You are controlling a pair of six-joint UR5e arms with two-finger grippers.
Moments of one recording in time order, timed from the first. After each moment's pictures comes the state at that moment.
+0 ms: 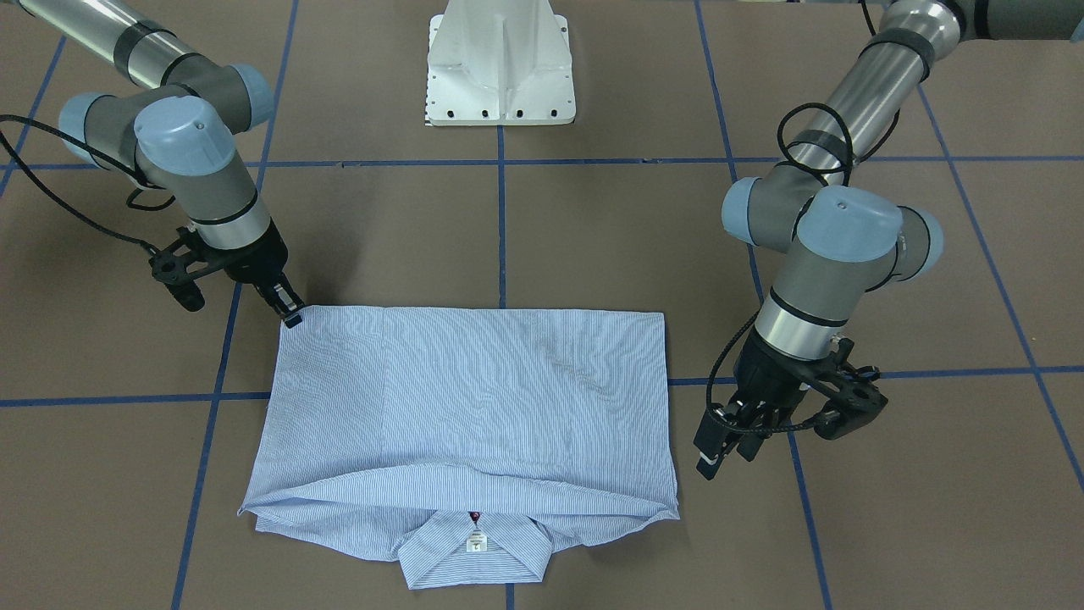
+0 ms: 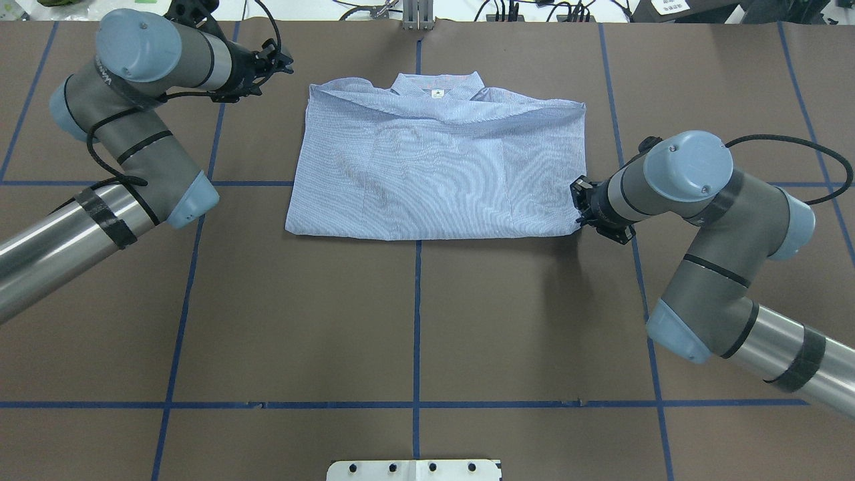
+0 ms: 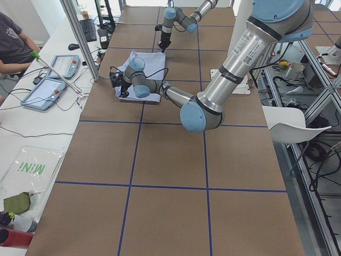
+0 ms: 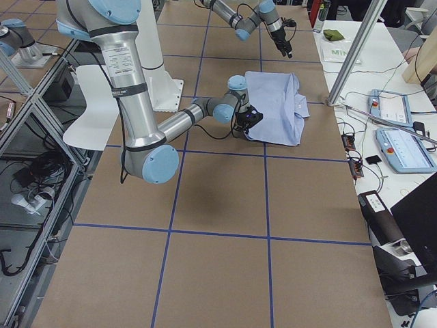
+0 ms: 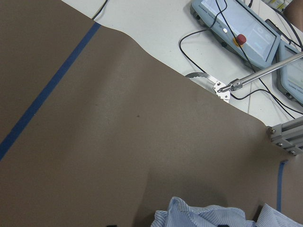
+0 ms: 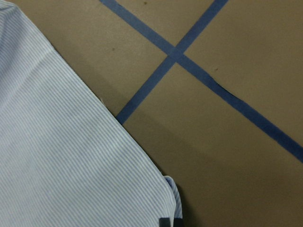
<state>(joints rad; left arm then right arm) -0.88 -2.22 -1.25 -2.36 -1.78 -1.54 0.69 -1.28 1.76 -1.24 1.87 1.97</state>
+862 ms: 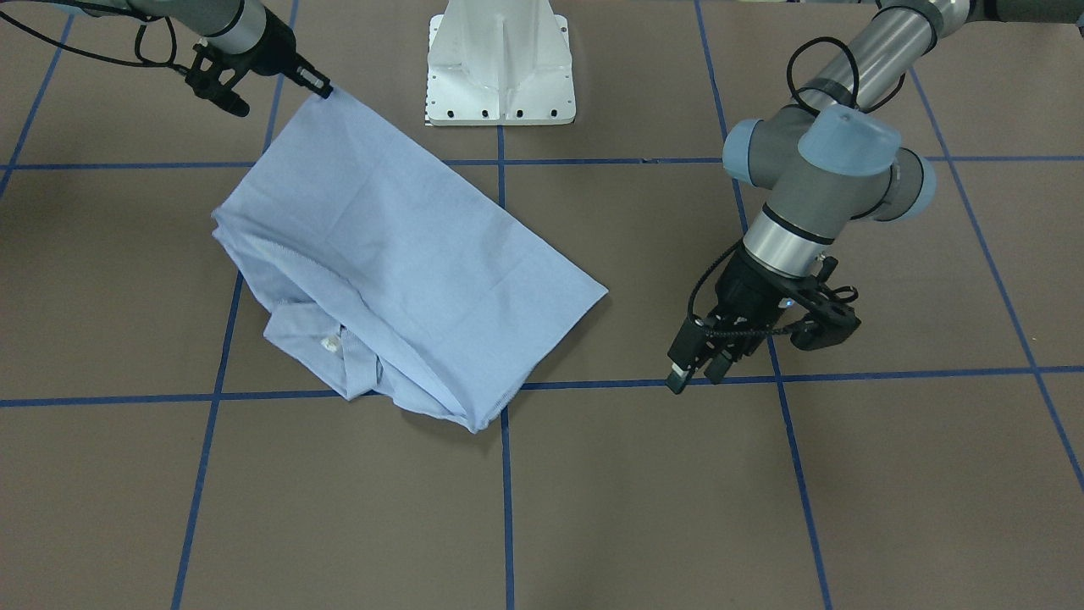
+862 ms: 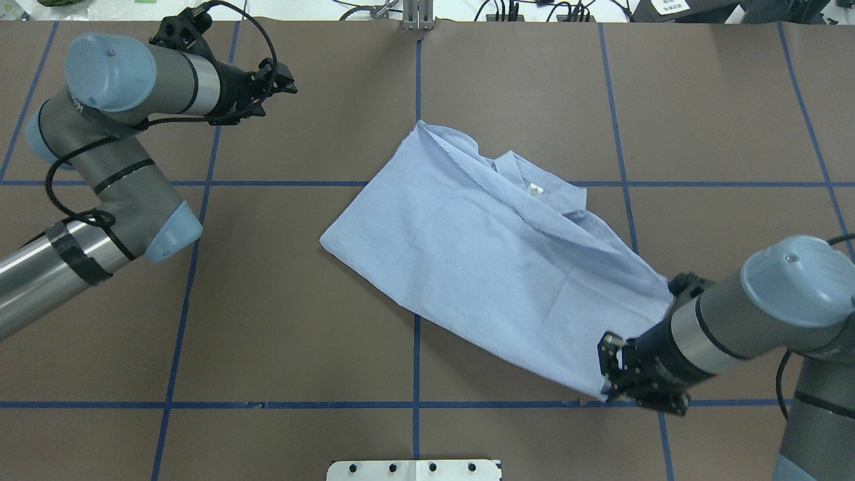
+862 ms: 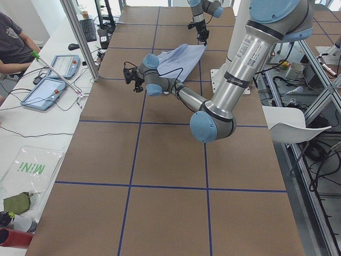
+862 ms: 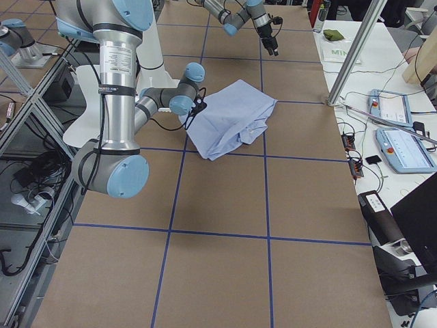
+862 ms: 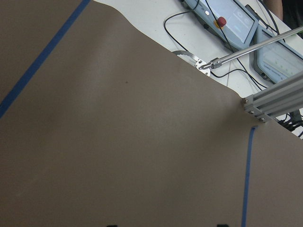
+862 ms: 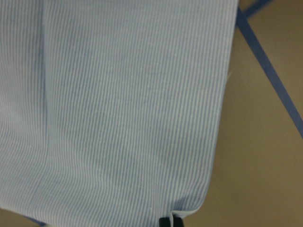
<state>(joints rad) -0.80 -2.06 -1.56 -2.34 -1.85 -1.64 0.35 -1.63 2.24 -1.25 2.31 2.09</state>
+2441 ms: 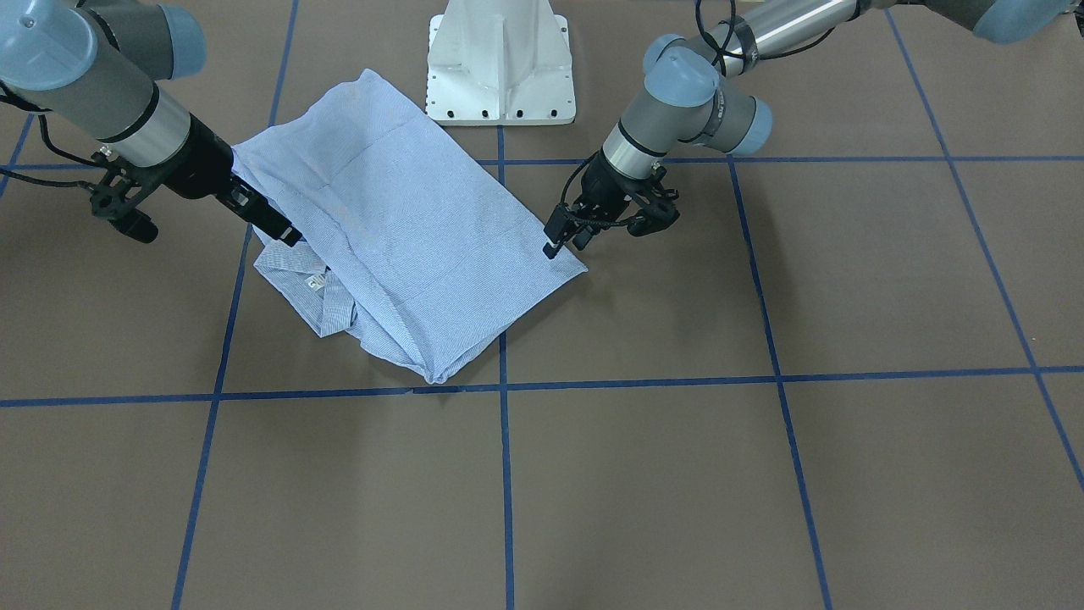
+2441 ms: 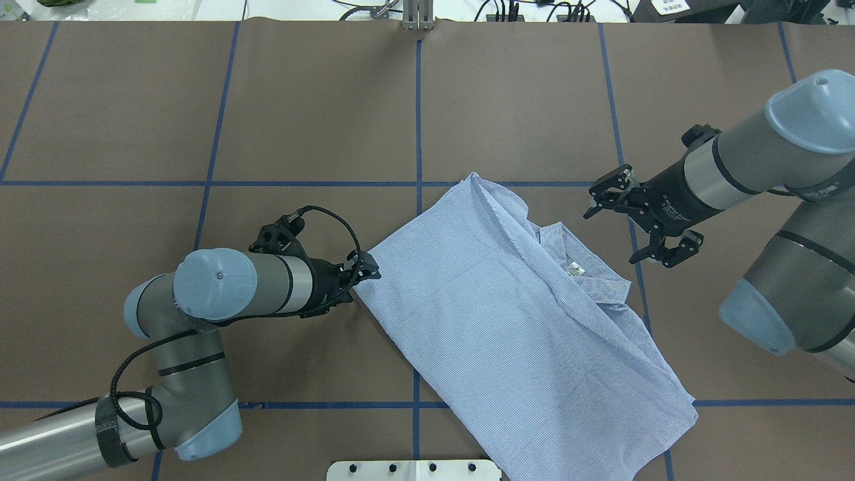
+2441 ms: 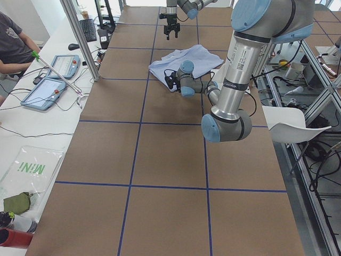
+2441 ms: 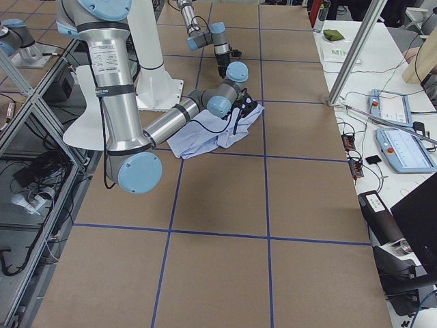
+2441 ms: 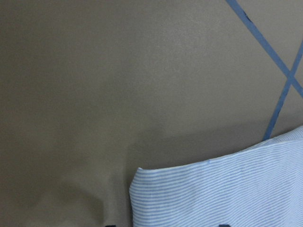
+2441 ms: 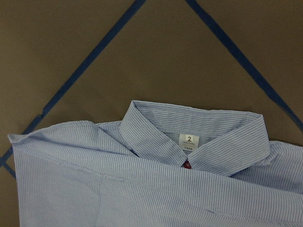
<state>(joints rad) -0.41 -2.01 -1.62 -2.34 -1.70 -1.95 0.82 -1.38 1.95 -1.25 2.28 1.84</state>
